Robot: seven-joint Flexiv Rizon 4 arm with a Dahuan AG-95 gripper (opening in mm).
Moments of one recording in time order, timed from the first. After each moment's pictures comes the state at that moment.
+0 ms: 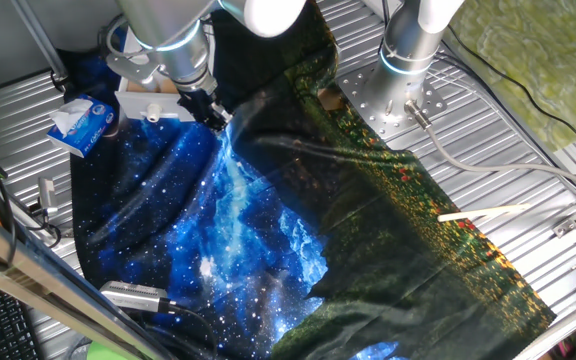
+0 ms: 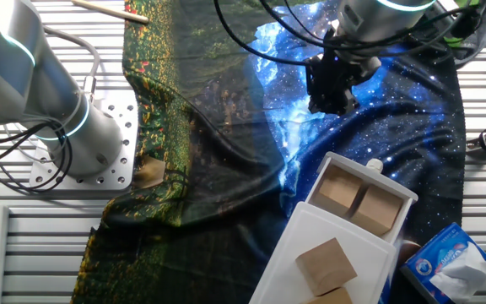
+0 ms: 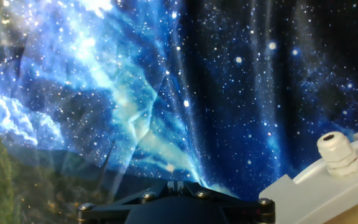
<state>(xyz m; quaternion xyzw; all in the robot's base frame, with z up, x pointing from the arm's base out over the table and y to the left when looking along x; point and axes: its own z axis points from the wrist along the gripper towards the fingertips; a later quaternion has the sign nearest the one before) 0.499 0.000 0.171 0.27 -0.96 -0.01 0.07</state>
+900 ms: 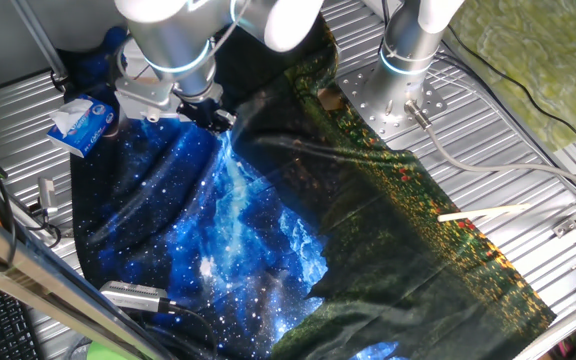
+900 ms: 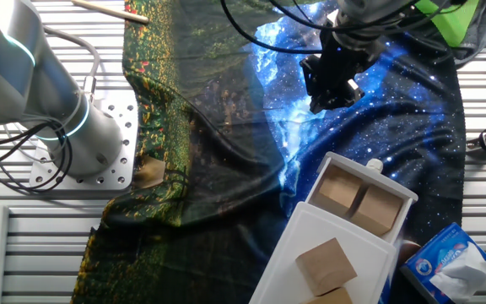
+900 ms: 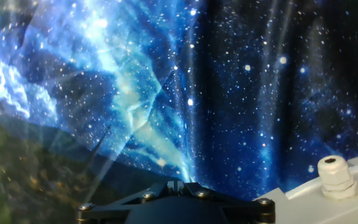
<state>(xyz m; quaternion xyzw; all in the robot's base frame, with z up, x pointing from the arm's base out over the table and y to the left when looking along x) 0.501 0.001 0.171 0.36 -0.93 0.04 0.08</state>
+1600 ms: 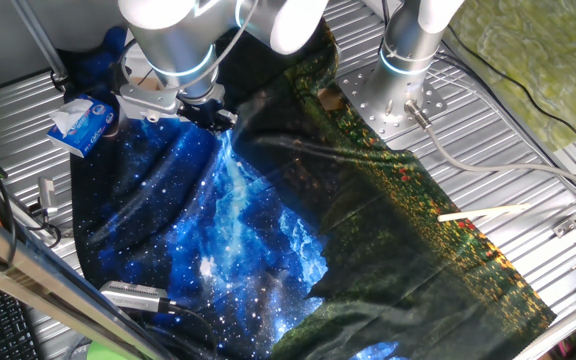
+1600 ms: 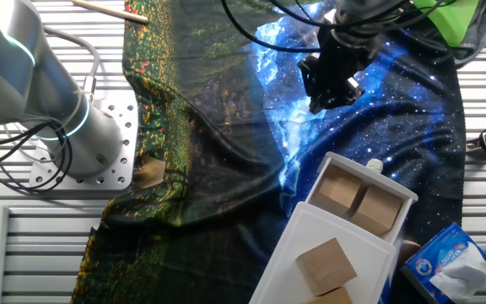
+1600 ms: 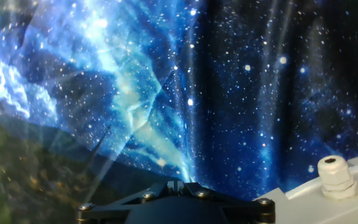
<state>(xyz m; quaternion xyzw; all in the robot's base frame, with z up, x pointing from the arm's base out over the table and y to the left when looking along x) 0.500 0.001 0.171 0.39 -0.92 0.04 0.09</state>
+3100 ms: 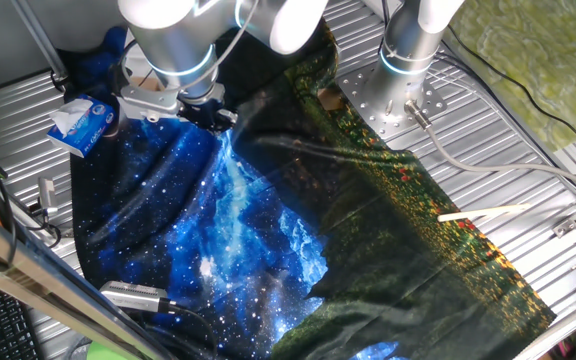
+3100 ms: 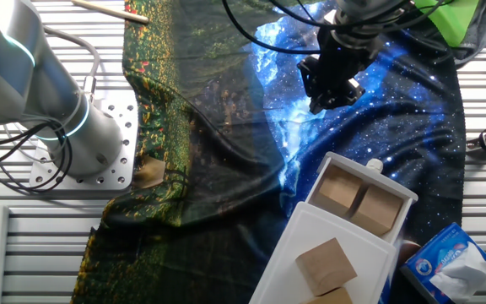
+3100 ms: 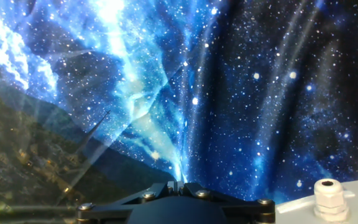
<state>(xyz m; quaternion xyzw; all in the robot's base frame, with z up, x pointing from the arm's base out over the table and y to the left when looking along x) 0.500 0.000 0.172 0.40 -0.91 0.04 0.08</state>
